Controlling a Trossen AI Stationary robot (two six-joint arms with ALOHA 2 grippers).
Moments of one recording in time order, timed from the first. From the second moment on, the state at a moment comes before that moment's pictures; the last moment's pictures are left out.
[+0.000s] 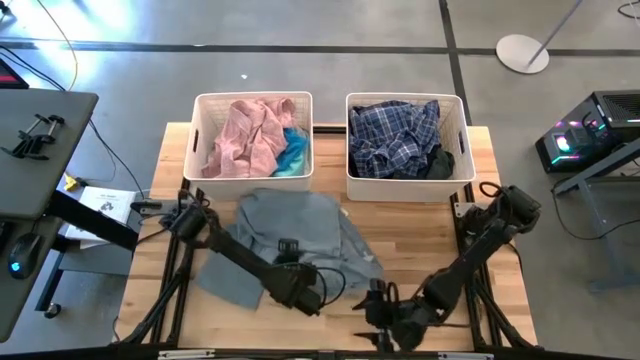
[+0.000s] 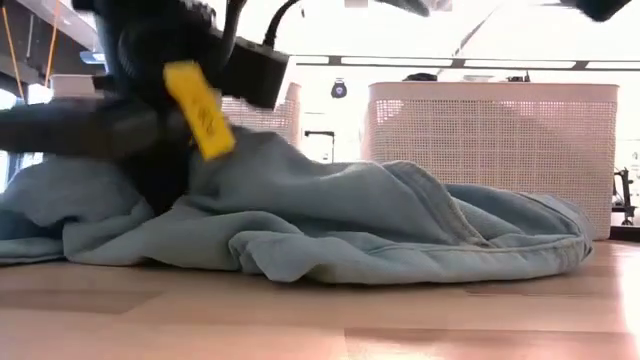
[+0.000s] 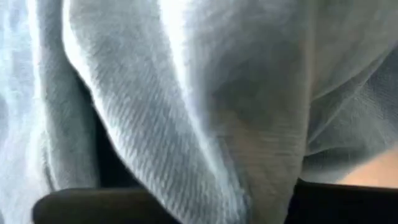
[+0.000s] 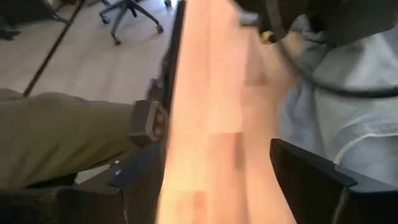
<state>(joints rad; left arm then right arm) -0.52 2.21 1.66 -1.26 -0.46 -0.49 0.81 1.77 1.16 -0.12 0.48 0.62</state>
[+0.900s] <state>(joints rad) -0.42 1.50 2.33 -0.65 -1.55 0.87 0.96 1.75 1.16 -0.01 0.79 0.59</state>
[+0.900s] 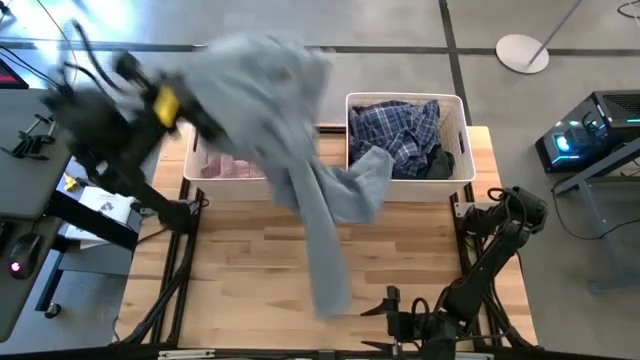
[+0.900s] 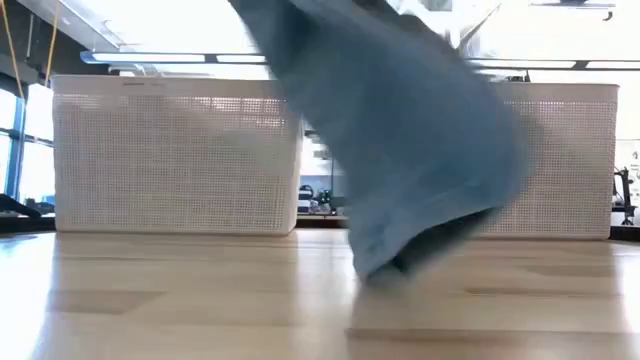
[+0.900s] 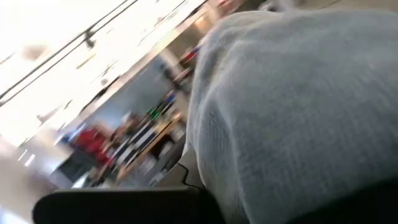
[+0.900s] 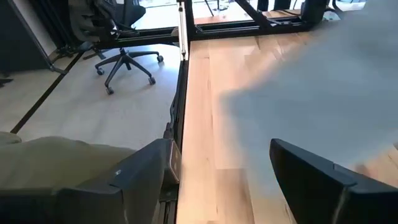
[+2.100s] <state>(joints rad) 0.54 1.48 1.15 -1.01 -0.50 0.00 0.92 1.75 1.16 -0.01 0.73 0.60</state>
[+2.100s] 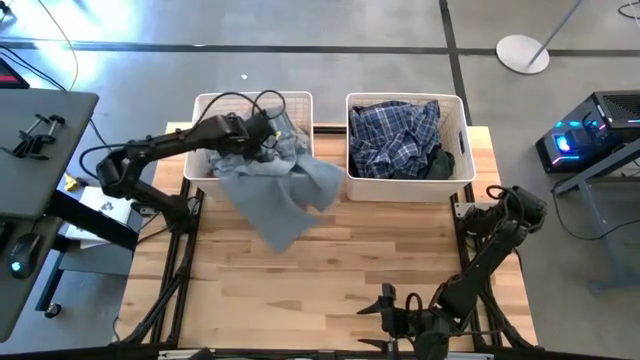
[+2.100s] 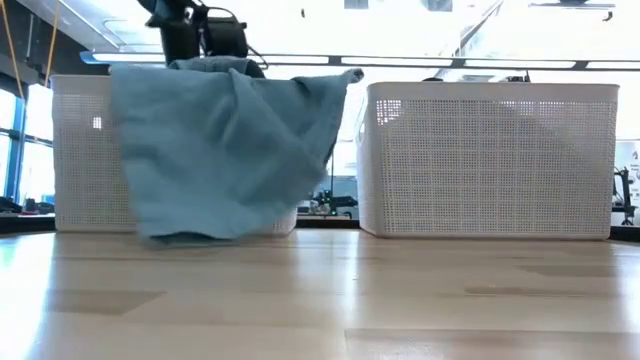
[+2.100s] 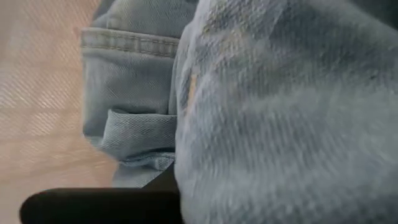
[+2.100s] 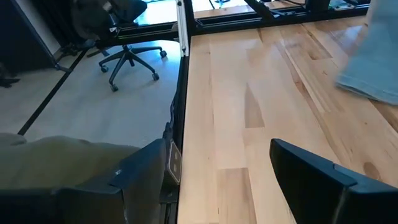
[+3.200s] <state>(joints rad) 0.03 1.08 1.28 -1.26 -0.65 -0.34 0.90 1.75 1.16 -0.02 0.86 0.51</state>
